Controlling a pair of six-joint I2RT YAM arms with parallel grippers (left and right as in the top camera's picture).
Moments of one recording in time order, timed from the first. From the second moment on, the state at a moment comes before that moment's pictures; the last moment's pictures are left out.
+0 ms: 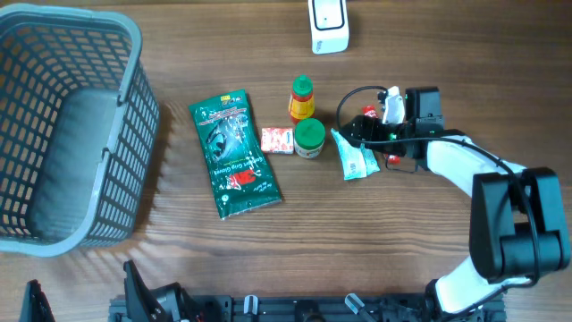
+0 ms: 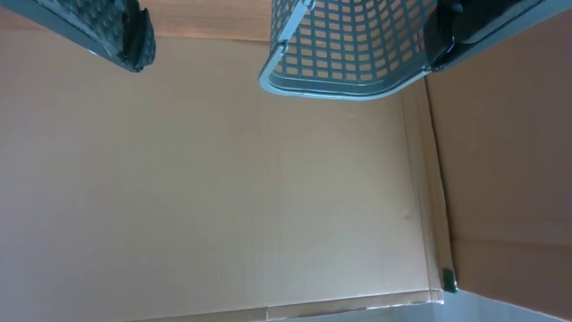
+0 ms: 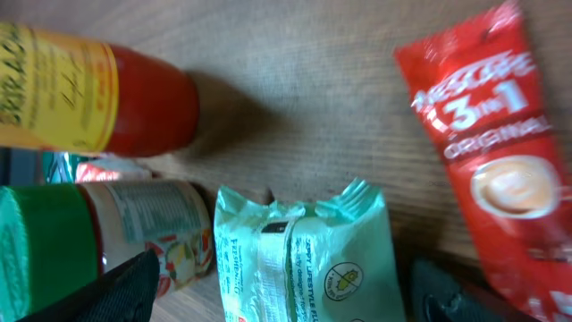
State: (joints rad) left arm 0.30 0.06 1.17 -0.84 0.10 0.03; right arm 0.10 1.80 0.87 -0.08 -0.57 0.31
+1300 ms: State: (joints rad) left arm 0.30 0.06 1.17 -0.84 0.10 0.03; right arm -0.02 0.89 0.88 -0.60 -0.40 0.60
